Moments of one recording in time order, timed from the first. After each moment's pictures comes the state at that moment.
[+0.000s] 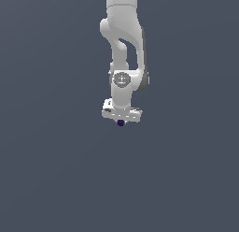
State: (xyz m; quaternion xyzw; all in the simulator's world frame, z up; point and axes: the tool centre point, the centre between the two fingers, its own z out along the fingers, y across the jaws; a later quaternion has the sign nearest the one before) arm -0.079 0.009 0.043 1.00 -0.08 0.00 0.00
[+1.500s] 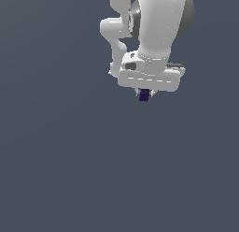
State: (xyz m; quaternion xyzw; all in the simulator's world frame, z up) arm -0.039 0.095 0.287 1.00 -0.08 0.00 0.00
